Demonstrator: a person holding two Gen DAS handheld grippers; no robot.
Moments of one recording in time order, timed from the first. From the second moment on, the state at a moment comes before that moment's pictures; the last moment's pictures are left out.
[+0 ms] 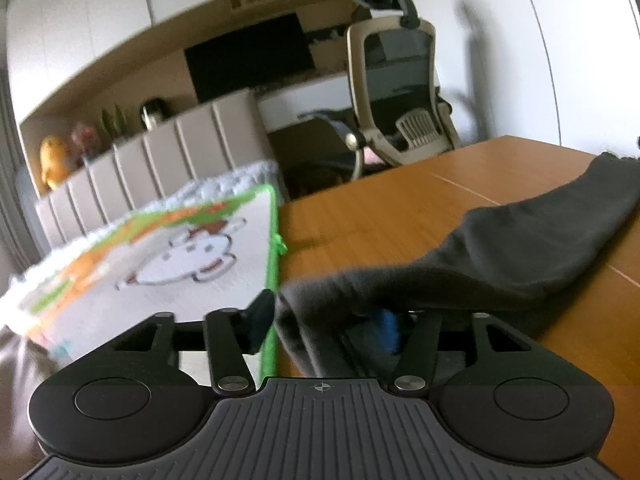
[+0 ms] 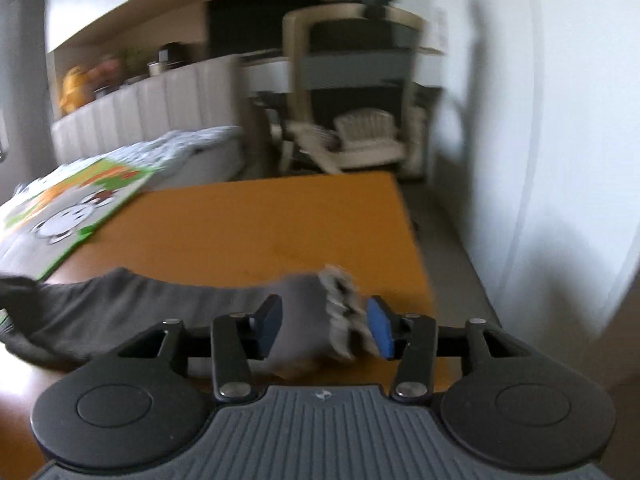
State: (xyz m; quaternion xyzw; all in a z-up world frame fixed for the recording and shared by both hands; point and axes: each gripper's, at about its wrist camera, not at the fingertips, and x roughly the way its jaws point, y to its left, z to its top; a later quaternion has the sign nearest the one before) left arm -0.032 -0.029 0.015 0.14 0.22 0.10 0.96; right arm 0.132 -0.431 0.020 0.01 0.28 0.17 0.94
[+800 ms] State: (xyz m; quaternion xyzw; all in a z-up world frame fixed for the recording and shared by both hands) left arm 0.022 -0.023 0.042 0.14 0.24 0.03 0.96; right arm 0.191 -0.415 0.021 0.10 0.31 0.28 0.90
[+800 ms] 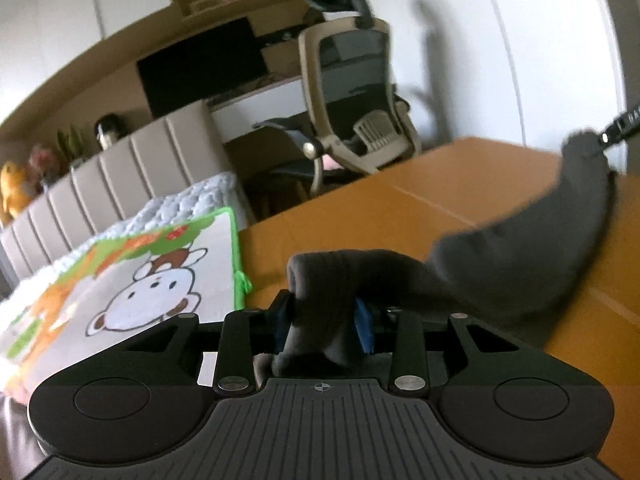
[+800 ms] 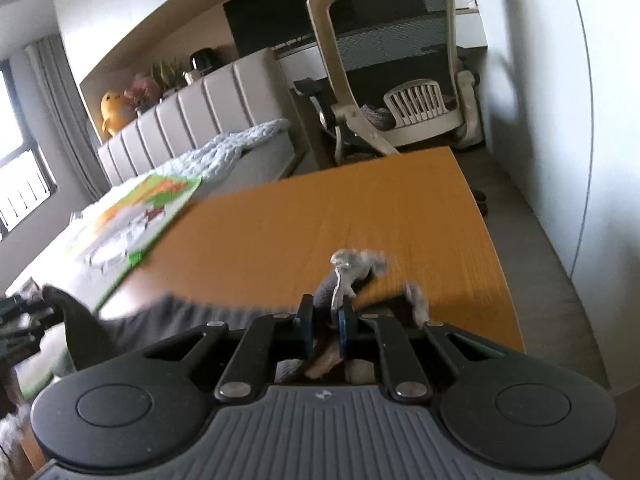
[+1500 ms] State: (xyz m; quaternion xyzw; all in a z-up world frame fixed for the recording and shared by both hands) left arm 0.087 0.019 0.027 -0.13 0.31 0.02 0.94; right arm 0.285 -0.348 0.010 0.07 0.32 0.24 0.92
